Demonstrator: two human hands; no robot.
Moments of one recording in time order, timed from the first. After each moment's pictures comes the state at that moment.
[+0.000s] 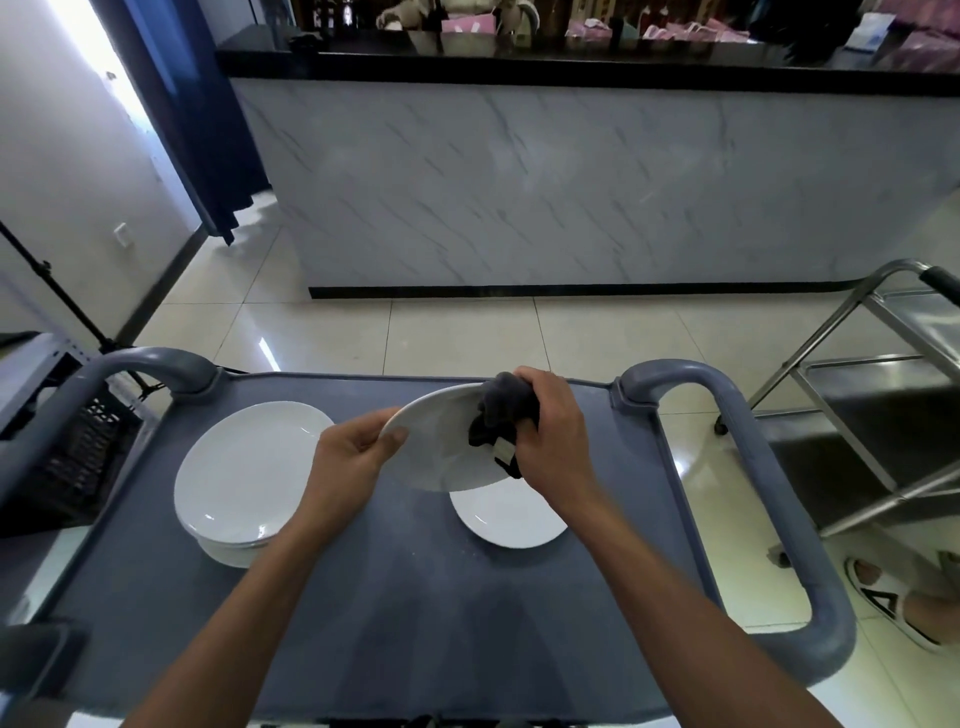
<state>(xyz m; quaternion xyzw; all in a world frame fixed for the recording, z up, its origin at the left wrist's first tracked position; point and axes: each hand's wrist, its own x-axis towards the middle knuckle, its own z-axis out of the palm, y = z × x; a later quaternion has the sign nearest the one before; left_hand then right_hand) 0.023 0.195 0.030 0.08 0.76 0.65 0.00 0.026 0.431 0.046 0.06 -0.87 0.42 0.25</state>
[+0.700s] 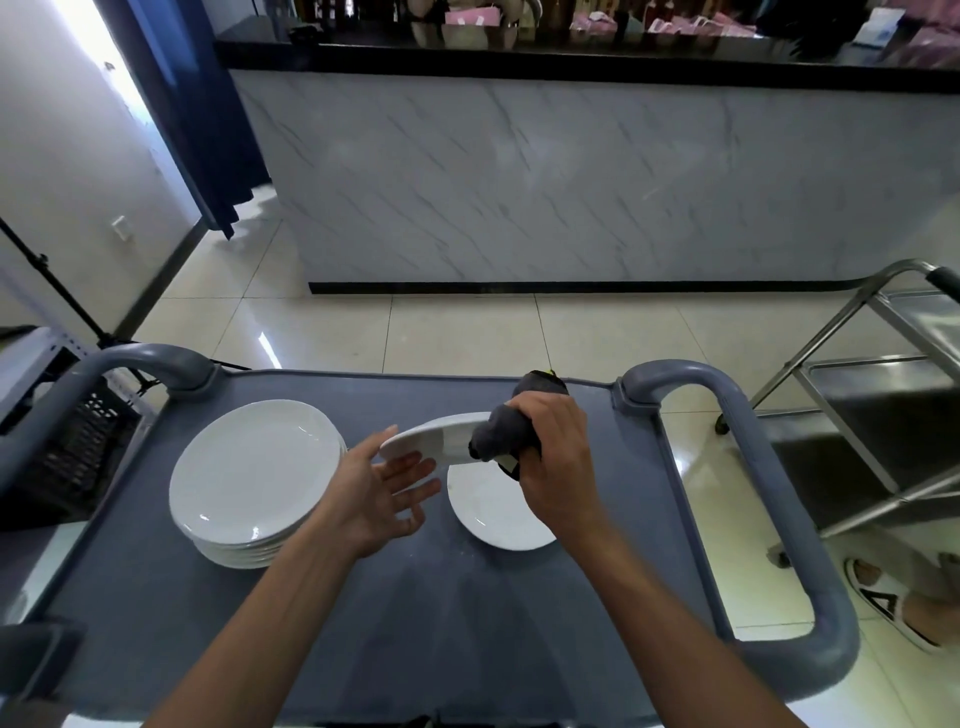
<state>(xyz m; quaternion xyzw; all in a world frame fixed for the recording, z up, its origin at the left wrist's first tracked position) 0.024 0.214 0.027 -0.29 0.46 0.78 0.31 0.039 0.438 0.025 0.16 -0.85 0.36 0.35</state>
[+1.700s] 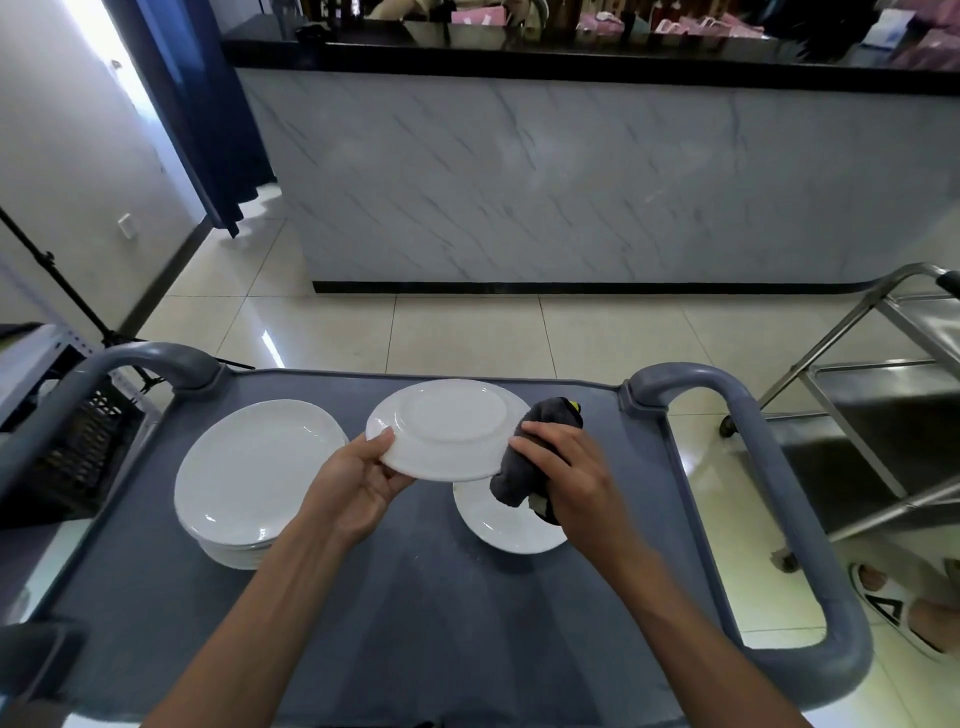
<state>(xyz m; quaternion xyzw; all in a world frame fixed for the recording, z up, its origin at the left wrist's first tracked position) 0.013 0.201 0.027 -0.22 0.38 0.88 0.19 0.052 0.469 -0.004 0.22 -0.90 0.26 0.27</state>
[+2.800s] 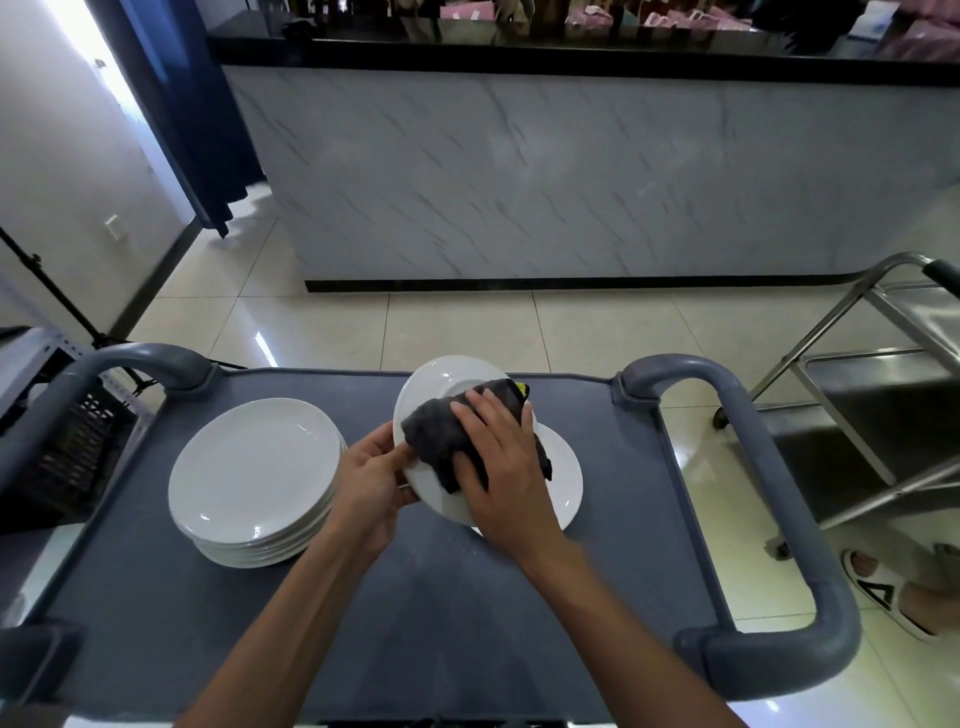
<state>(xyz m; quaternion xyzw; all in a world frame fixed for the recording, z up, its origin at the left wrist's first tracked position) 0.036 0.232 0.031 -0.12 0.57 0.80 0.11 0.054 0.388 0.014 0.13 -0.90 0.35 0.22</state>
